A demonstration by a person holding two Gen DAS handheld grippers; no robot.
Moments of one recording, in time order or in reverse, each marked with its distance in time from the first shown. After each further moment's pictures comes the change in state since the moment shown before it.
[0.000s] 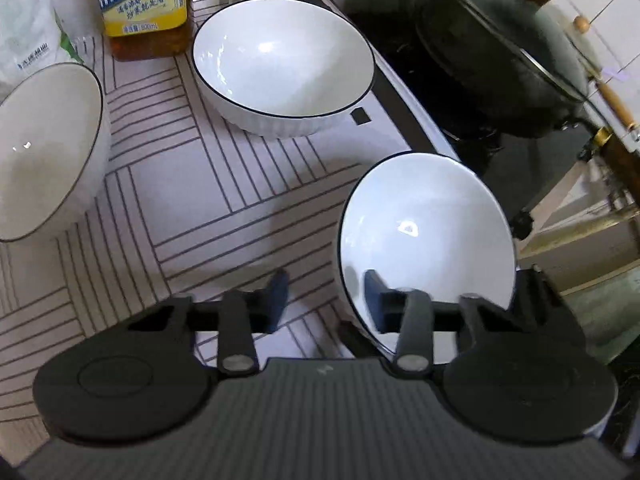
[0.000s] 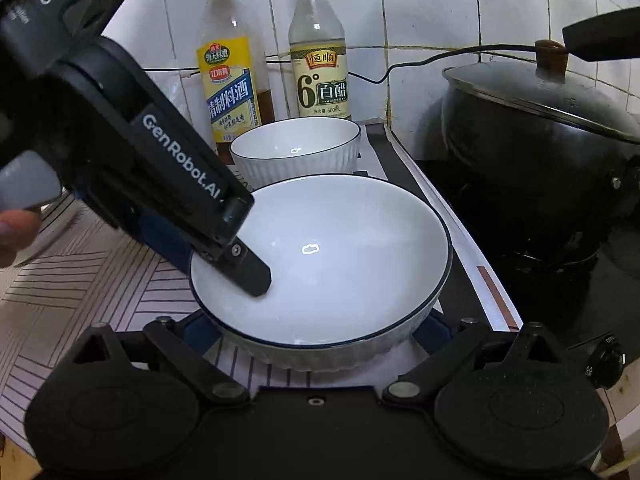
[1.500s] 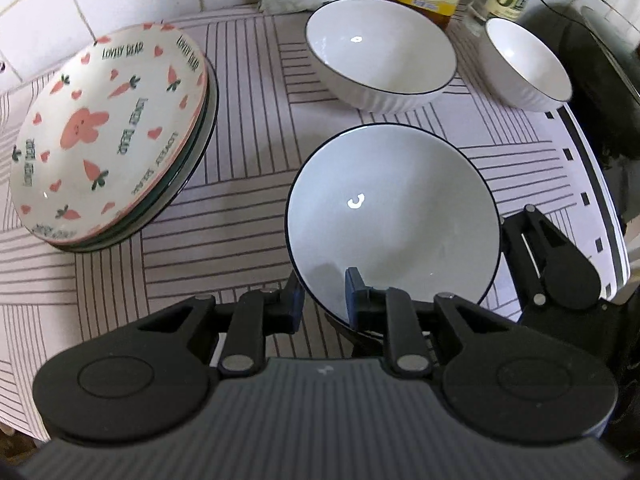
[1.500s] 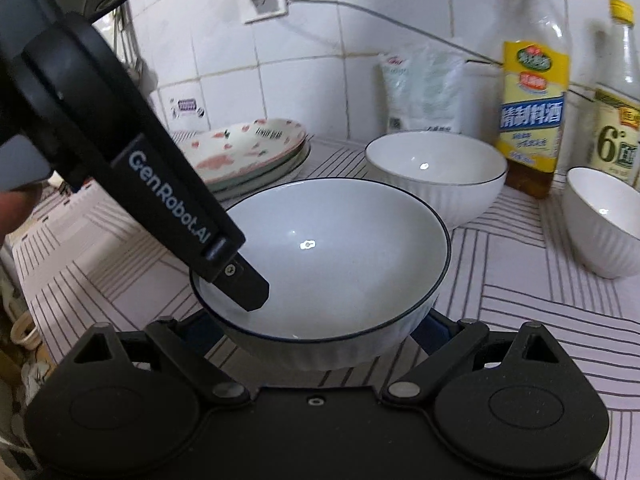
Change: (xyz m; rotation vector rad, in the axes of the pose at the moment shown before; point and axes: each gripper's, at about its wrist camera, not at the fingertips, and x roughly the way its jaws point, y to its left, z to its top) left arm -0.092 0.141 -0.103 -0.223 -0.036 0.248; right arm 0.042 0.162 0.010 -0.319 0.049 0.427
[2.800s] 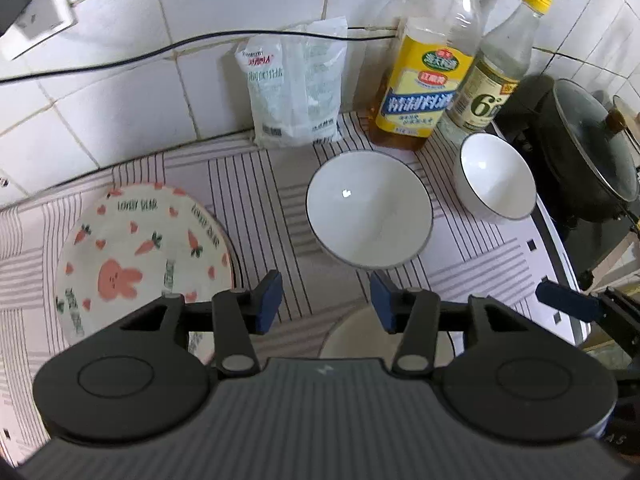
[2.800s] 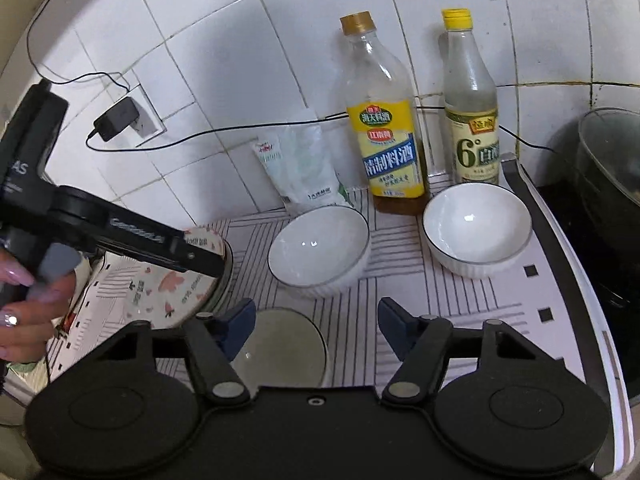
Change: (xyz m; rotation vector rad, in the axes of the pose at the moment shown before) left arm -0.065 0.016 0.110 0.082 -0.108 -0.055; right arm -0.111 -0.051 0.080 0.425 0.001 -0.130
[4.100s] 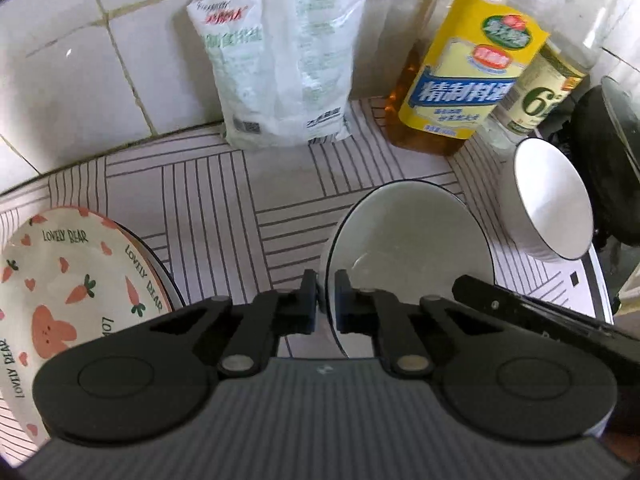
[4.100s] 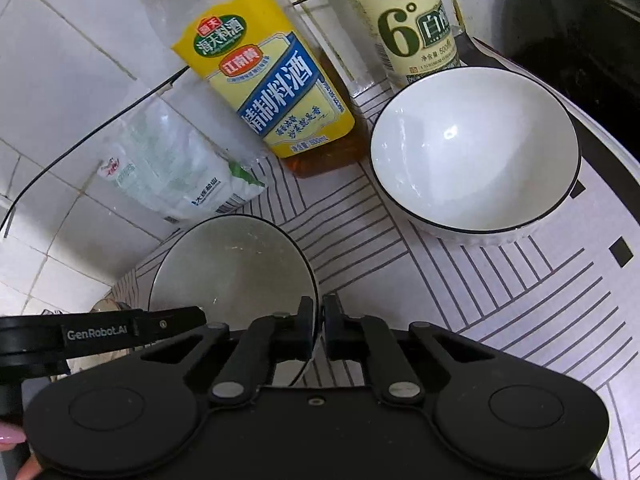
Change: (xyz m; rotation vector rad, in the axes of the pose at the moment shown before) left arm 0.098 -0.001 0.027 -0.013 0.049 -0.008; right arm 0.141 -0.058 0.015 0.421 0.117 -0.112
